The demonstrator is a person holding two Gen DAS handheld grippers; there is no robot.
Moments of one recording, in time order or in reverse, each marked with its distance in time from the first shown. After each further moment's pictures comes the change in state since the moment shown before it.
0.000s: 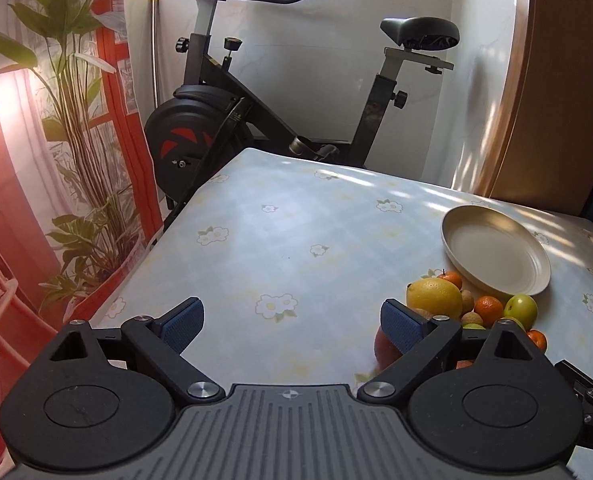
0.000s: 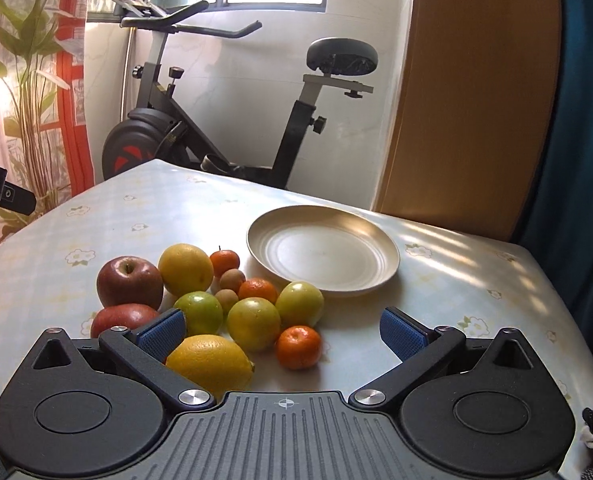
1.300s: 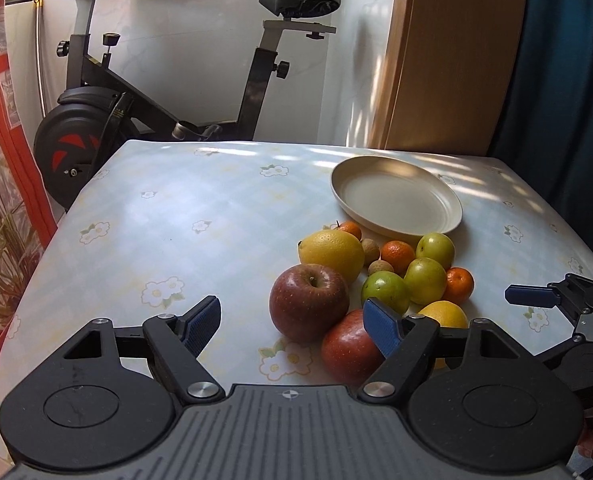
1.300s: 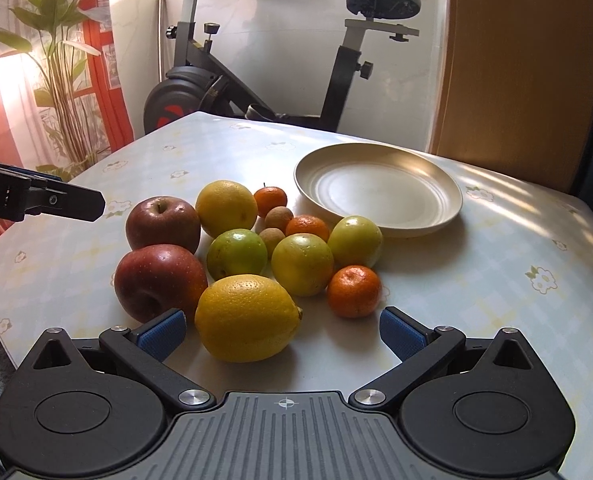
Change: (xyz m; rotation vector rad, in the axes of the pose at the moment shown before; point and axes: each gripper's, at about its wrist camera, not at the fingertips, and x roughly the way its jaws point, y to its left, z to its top) left arm 0.024 -0.039 -0.024 0.161 0.041 -0.299; right arm 0.032 -0.005 -0.020 0.007 0.141 0.173
